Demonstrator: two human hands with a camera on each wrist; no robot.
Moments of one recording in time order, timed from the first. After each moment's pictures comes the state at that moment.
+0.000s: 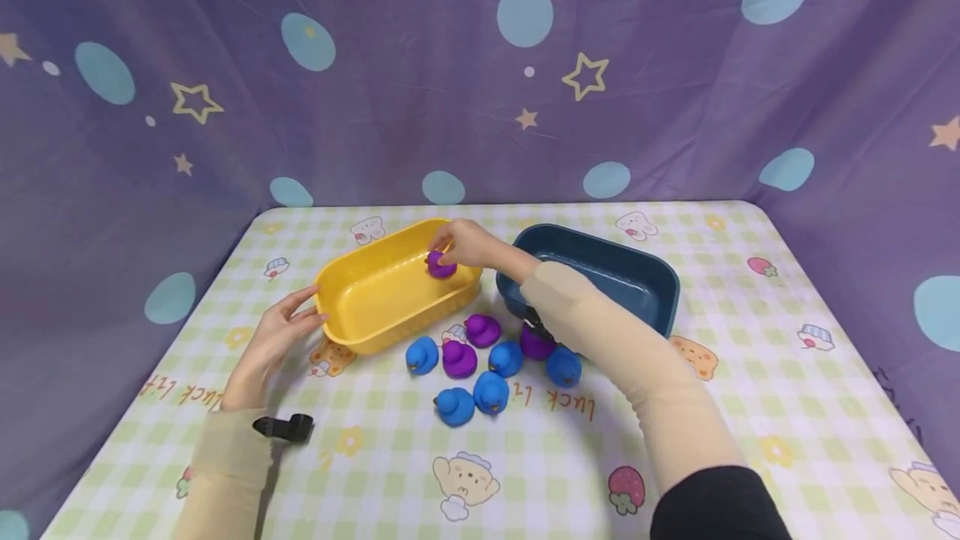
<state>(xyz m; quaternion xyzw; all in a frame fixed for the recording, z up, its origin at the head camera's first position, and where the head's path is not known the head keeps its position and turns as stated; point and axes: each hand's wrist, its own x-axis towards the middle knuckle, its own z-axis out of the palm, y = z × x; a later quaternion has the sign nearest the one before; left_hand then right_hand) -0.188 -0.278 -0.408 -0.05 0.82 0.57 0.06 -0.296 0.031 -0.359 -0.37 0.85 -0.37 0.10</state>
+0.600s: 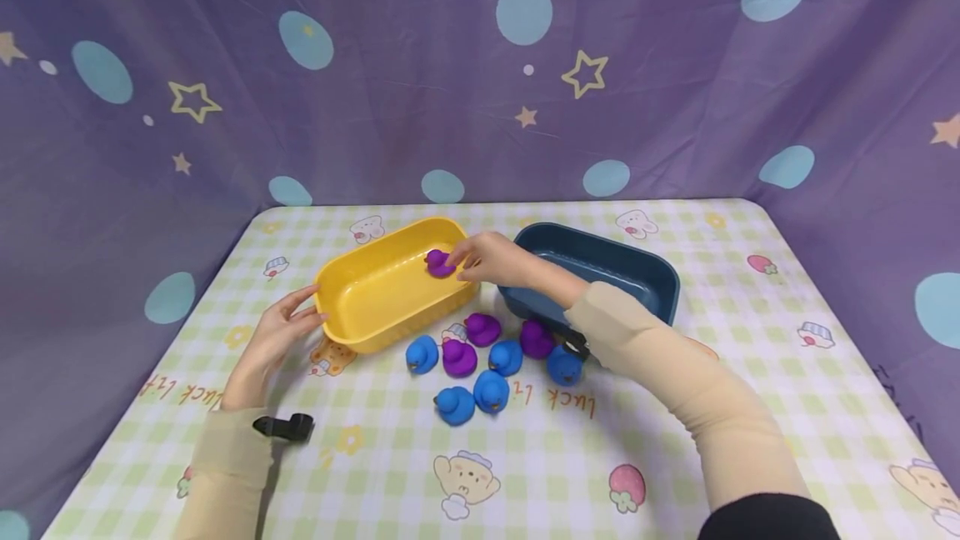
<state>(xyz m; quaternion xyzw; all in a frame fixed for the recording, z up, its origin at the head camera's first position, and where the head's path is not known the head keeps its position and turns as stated) -0.188 -0.278 -0.409 -0.04 0.82 0.57 0.06 -0.253 0.073 -0.346 -0.38 0.83 -0.39 0.11</state>
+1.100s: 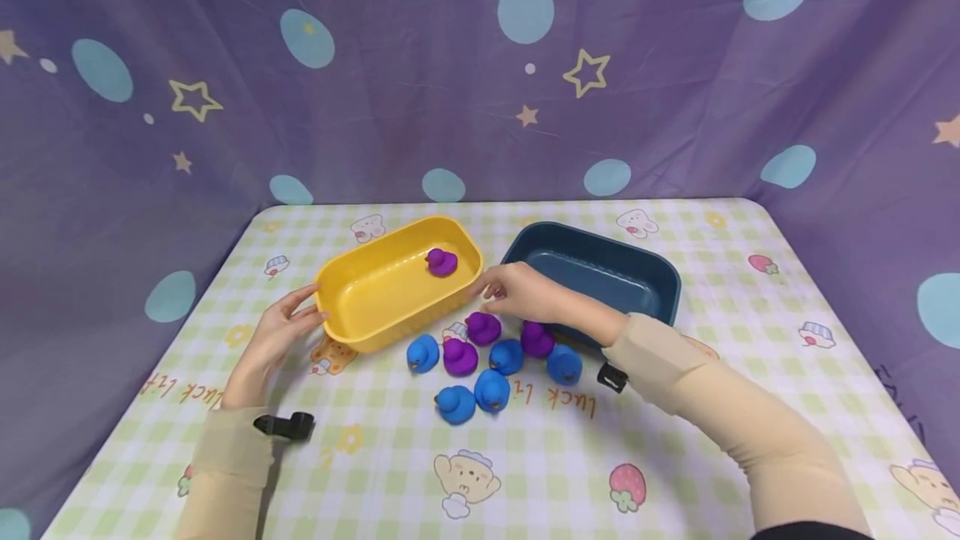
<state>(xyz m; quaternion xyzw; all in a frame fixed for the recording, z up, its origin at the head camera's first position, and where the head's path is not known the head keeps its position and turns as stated) -0.189 -0.277 -0.409 -0.05 0.81 0.58 0.06 -0.209 0.100 -0.353 -0.39 0.84 -0.37 0.11</state>
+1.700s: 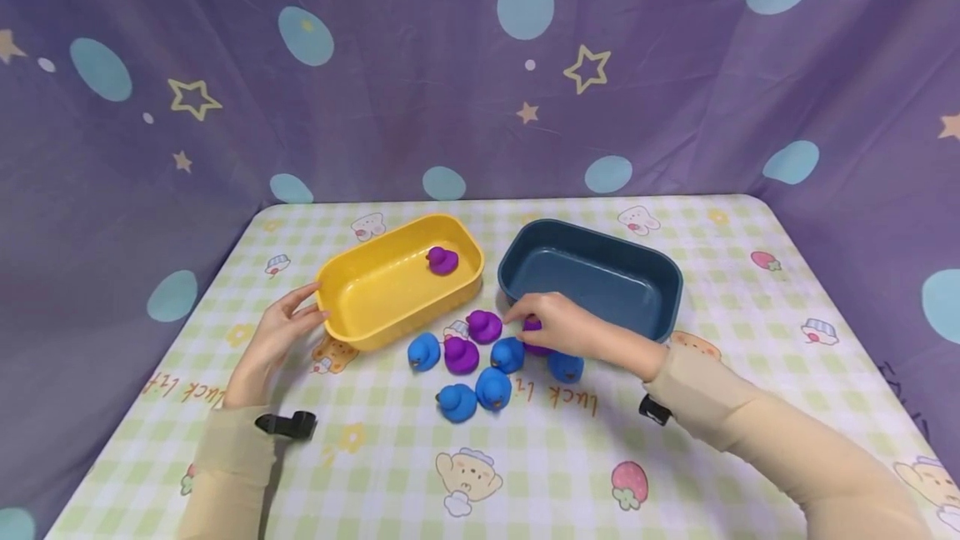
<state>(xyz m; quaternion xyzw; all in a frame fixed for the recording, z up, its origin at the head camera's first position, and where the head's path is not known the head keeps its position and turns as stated) -0.188 -0.276 -0.409 -0.05 0.81 0.58 0.06 -0.179 0.135 -0.380 -0.40 0.86 -0.32 0.06</state>
